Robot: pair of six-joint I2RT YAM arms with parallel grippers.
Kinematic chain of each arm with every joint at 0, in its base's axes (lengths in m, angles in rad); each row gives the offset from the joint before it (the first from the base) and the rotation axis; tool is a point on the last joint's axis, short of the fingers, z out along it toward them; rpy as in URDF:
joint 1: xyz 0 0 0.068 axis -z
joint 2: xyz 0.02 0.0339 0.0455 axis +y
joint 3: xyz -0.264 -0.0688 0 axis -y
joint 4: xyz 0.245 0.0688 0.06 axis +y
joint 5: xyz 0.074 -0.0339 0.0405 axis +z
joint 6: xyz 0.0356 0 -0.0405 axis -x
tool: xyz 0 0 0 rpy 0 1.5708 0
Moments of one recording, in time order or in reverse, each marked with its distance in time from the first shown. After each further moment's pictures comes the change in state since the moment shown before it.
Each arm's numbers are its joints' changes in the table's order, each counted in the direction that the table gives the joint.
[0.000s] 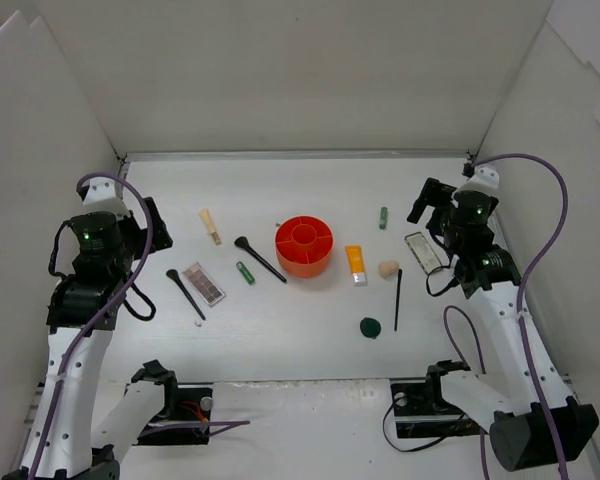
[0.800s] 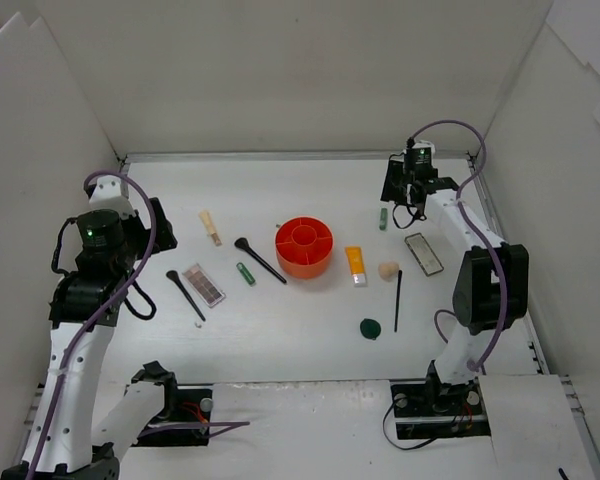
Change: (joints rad) left arm 0.000 0.027 0.000 -0.003 -0.057 -0.004; right arm 0.000 0.781 0.400 0.008 0.119 0.047
